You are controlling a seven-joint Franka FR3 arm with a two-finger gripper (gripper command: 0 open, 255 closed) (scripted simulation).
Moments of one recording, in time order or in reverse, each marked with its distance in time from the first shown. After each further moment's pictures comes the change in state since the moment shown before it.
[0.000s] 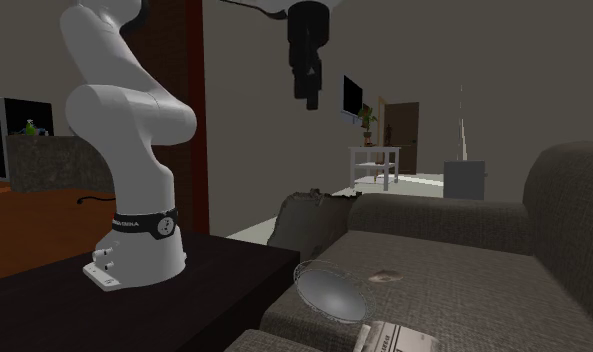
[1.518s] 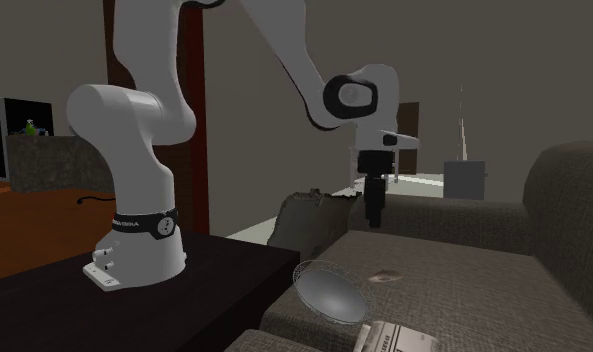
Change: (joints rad) arm 0.039 0.826 0.233 0.115 -0.255 0.641 0.379
